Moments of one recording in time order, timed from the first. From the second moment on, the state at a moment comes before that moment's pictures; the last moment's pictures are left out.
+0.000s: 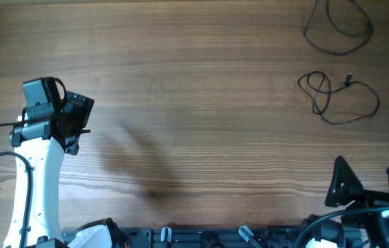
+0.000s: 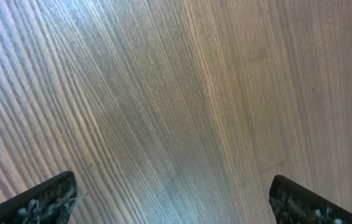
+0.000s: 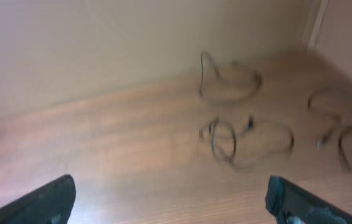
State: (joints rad) left arm 0.26 1.30 0.97 -0.79 0.00 -0.99; right arm -0.32 0.46 1.36 -1.28 -0.25 0.11
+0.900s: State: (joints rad) left arm 0.26 1.30 0.97 -0.79 0.01 -0.99; right arm -0.12 0.09 0.16 0.13 -0.40 -0.02
